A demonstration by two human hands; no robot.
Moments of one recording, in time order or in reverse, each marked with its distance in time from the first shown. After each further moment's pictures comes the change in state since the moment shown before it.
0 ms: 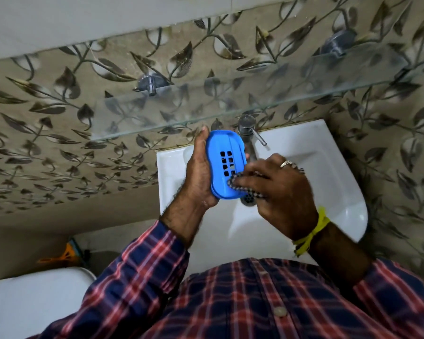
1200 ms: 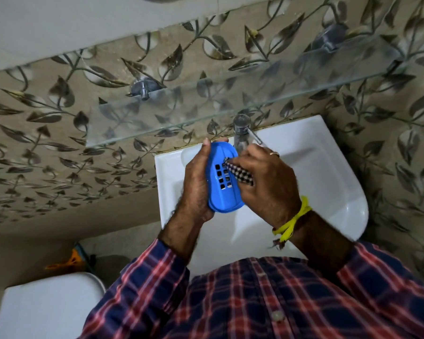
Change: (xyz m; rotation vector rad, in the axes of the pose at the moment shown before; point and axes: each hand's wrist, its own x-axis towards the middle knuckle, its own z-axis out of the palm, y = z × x) left_hand -0.016 -0.015 -0.001 0.095 0.058 0.186; right_hand 0.022 -0.011 0.010 0.043 -0.092 0.364
